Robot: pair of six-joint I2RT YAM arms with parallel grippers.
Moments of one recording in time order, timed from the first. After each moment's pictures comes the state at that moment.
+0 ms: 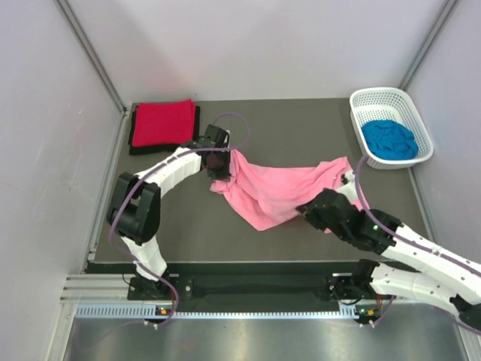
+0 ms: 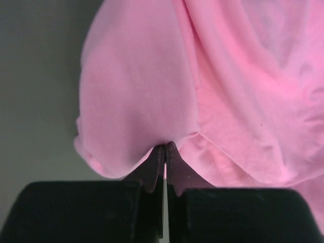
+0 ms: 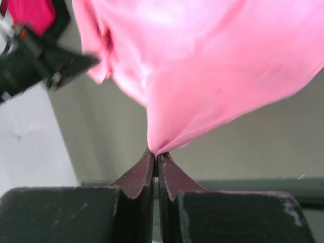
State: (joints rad) left arm -0.45 1.78 1.26 -0.52 0.11 -0.40; right arm 1.03 0.82 0.76 -0.70 0.47 1.45
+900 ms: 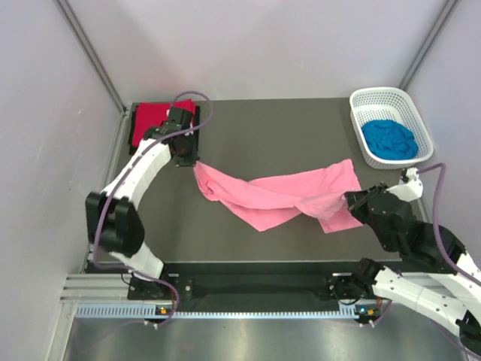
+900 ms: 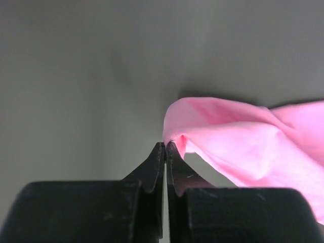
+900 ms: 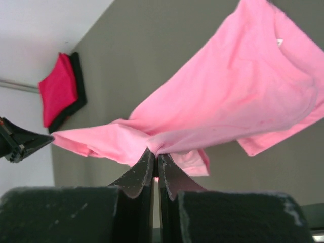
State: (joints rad) left arm -0.27 1.56 1.42 -0.83 -0.09 -0.39; right arm 0.87 0.53 1.00 -1.01 0.72 1.15
